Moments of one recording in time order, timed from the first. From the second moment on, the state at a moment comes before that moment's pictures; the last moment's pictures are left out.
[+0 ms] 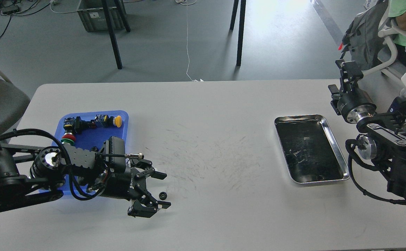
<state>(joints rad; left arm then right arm) -1.06 0.66 0.33 -1.39 1.92 0.13 -0.49 0.79 -0.39 0.38 0.54 -0.27 -0.01 0.49</state>
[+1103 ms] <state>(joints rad) -0.99 0.60 0.32 -1.27 1.94 0.19 -0.49 0.79 -0.39 0.39 0.53 -0.27 -0.01 0.49</state>
